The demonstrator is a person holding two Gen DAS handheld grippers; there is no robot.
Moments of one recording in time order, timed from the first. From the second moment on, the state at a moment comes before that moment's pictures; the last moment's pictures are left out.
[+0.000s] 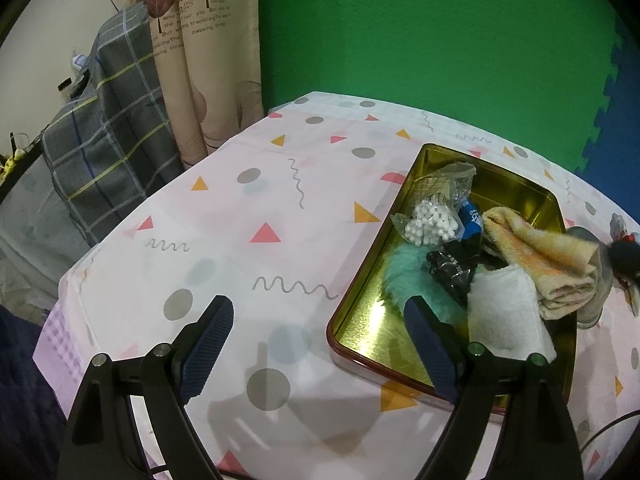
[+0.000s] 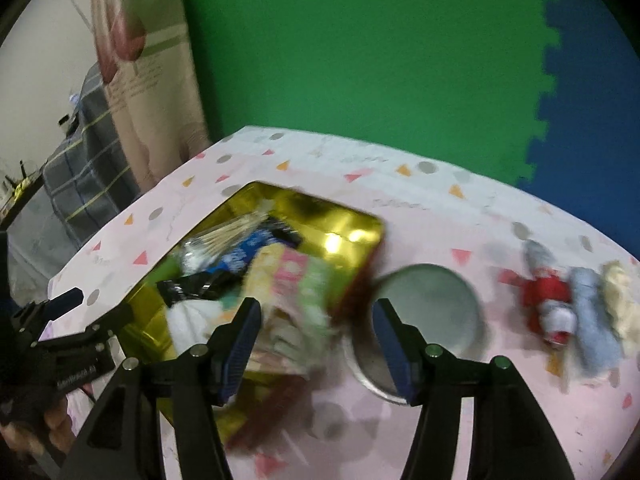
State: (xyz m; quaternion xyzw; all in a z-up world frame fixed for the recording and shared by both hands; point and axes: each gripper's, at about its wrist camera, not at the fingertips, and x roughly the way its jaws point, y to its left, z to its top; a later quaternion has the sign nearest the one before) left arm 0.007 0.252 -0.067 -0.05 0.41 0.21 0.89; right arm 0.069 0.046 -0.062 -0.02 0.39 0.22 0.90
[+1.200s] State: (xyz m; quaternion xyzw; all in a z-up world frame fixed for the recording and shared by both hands) left arm 0.004 0.222 -0.058 0.01 0.38 0.22 0.90; right arm 0.139 -0.183 -0.105 0.05 0.38 0.02 0.92
